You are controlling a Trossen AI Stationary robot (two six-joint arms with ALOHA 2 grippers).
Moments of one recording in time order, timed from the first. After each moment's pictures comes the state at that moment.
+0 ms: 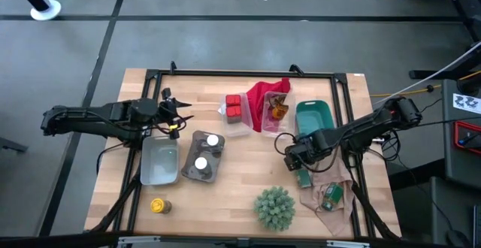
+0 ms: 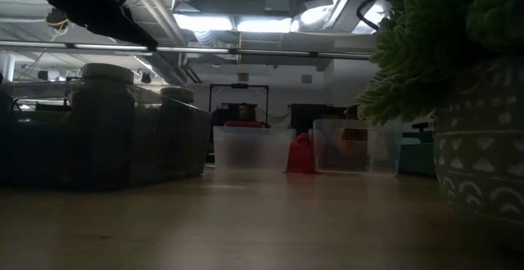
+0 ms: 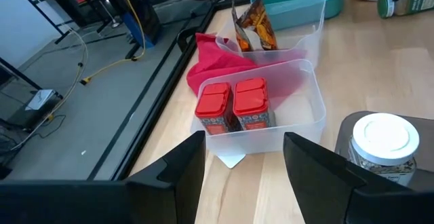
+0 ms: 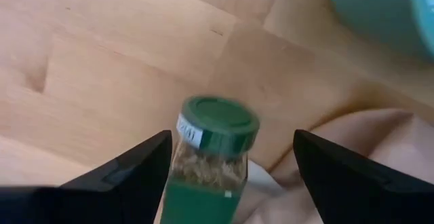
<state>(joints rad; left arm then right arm) 0.05 0.57 0.55 -0.41 -0.39 0.22 0.29 1.45 0.85 -0.88 -0.08 1.47</state>
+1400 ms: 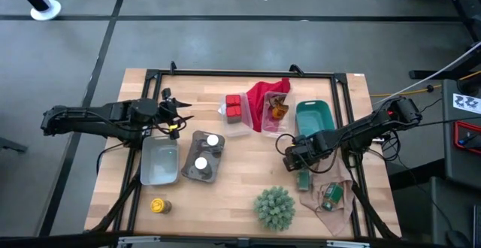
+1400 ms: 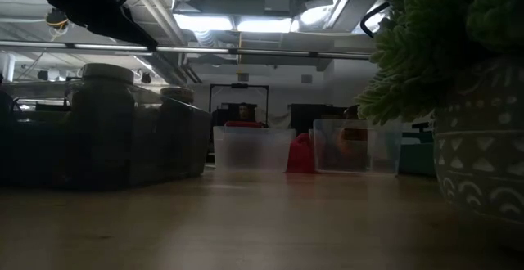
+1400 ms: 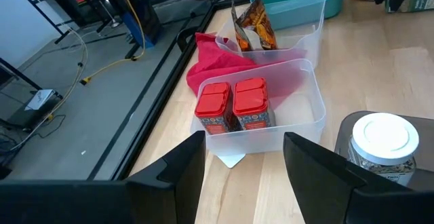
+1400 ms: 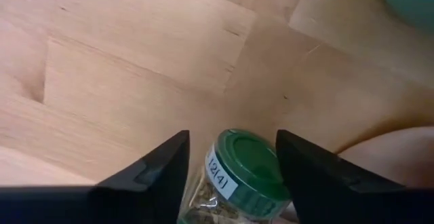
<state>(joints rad) 0.05 0.57 0.55 -0.41 -0.39 0.22 0.29 1.45 0.75 -0.71 -0.10 1.50</state>
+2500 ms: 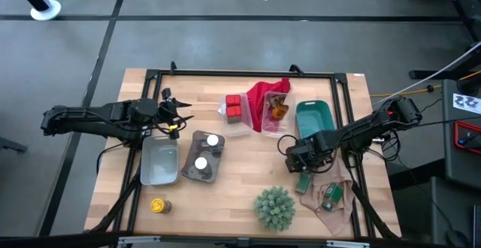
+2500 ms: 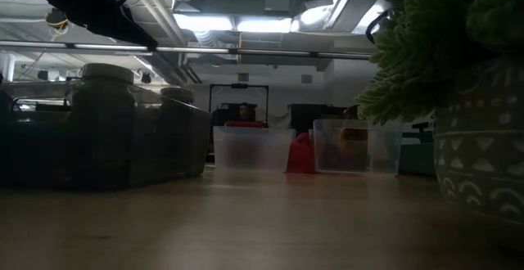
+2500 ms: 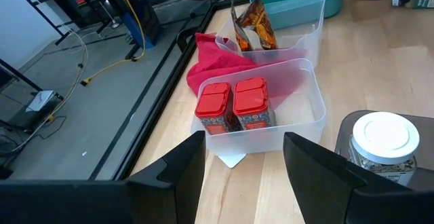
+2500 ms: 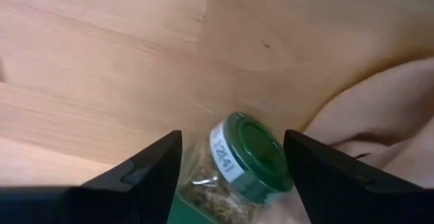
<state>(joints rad) 0.05 0.57 0.55 -0.41 -0.38 0.22 0.29 1.45 0.75 -0.75 -0.23 1.59</state>
